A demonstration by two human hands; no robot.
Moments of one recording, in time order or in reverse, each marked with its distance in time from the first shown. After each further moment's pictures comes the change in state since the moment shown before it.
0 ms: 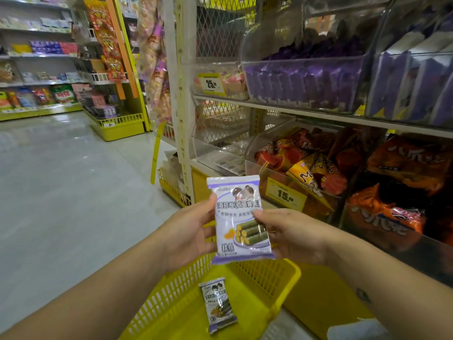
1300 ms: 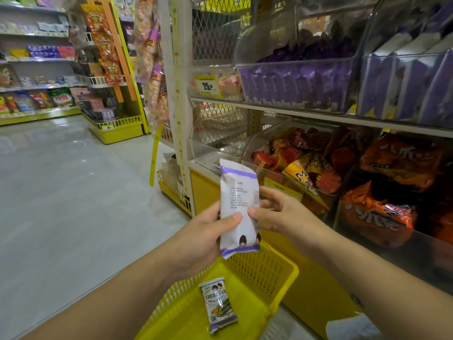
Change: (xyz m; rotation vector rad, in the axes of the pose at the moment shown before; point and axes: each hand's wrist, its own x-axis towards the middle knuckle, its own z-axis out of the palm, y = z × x) left_hand -0.001 -0.017 0.015 0.134 -0.298 0.177; right_hand -0.005 -0.003 0.004 -0.239 0.264 -0.363
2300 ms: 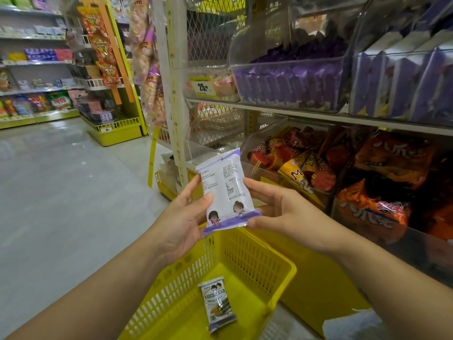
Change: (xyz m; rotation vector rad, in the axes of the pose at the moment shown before) left_hand 0.007 0.016 -0.021 -0.150 0.287 0.052; right_hand -0.015 -0.018 -0.012 -0.147 -0.252 -0.213
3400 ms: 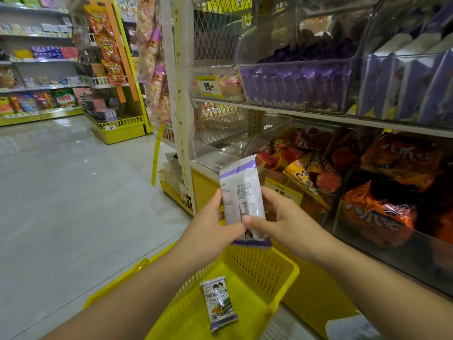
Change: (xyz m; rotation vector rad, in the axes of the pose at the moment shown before) left_hand -0.010 -0.020 0.022 0.674 -0.004 0.147; right_hand 0.004 0.012 0.017 -0.130 0.133 -0.013
